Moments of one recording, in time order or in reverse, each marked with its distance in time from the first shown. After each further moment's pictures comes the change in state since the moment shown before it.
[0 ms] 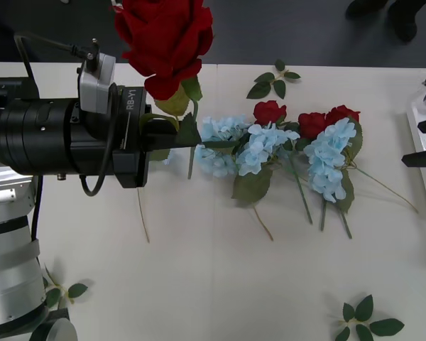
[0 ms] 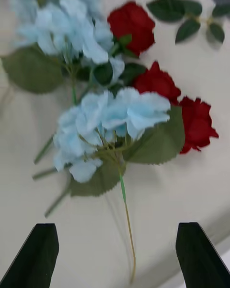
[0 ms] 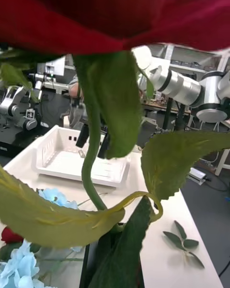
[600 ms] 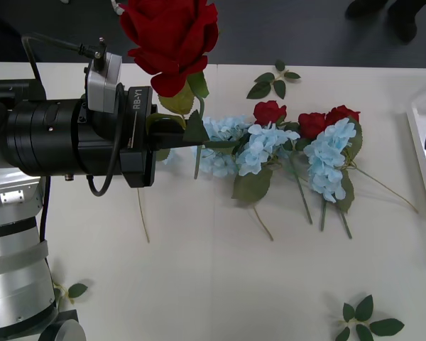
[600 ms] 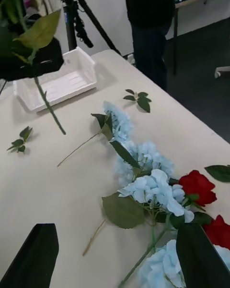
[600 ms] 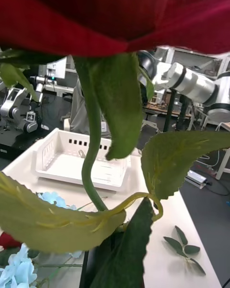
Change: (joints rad) right arm 0.203 -0.030 -0.189 -0.084 -0.719 -0.151 0.193; left arm 0.000 -0.024 0.000 0.000 -0.013 0.000 0.000
